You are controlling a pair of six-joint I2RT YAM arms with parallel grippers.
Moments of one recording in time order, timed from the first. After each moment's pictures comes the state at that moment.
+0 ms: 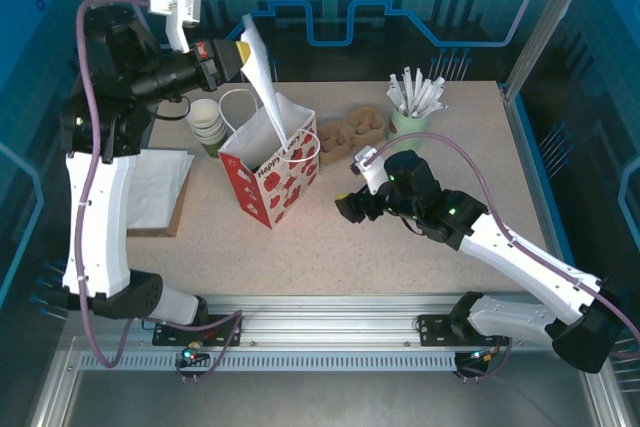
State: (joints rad) left arm -0.12 1.48 2.19 -0.91 0.68 -0.43; right arm 0.77 1.10 1.00 -0.48 -0.02 0.02
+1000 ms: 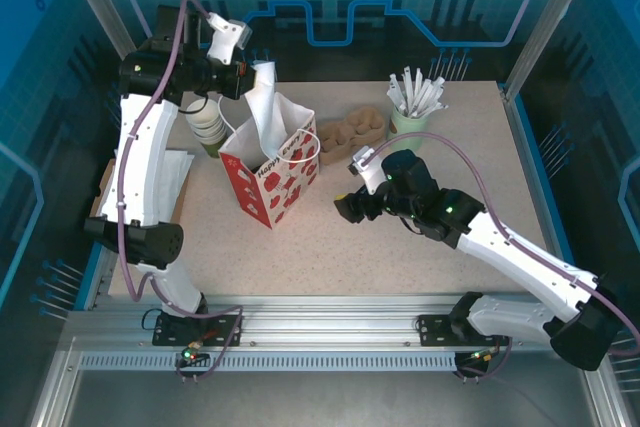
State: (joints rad) left arm -0.12 1.77 2.29 -1.22 0.41 0.12; right arm 0.77 1.12 1.00 -0.48 -0.02 0.02
